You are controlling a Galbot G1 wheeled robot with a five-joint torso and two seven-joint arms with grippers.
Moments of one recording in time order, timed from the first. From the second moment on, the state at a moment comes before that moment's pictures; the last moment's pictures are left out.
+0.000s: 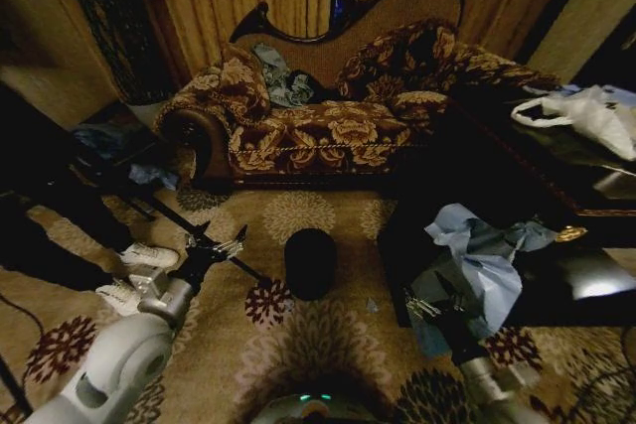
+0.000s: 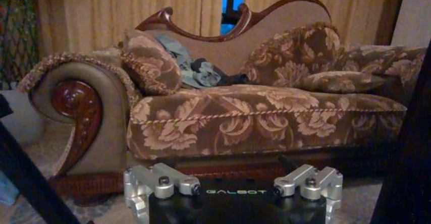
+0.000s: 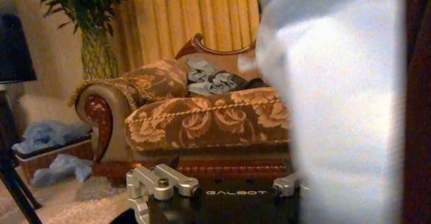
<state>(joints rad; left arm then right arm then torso) 1.53 -0.90 -0.70 -2.40 -0.72 0.33 -0.21 -1.82 1.12 0.74 2.18 0.59 0.15 -0.25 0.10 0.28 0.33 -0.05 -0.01</state>
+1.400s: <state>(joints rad) 1.20 -0.88 -0.38 -2.33 -1.04 0.46 -0.37 -1.85 1.23 0.68 2.17 0.46 0.20 -0.19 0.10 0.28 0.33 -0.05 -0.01</state>
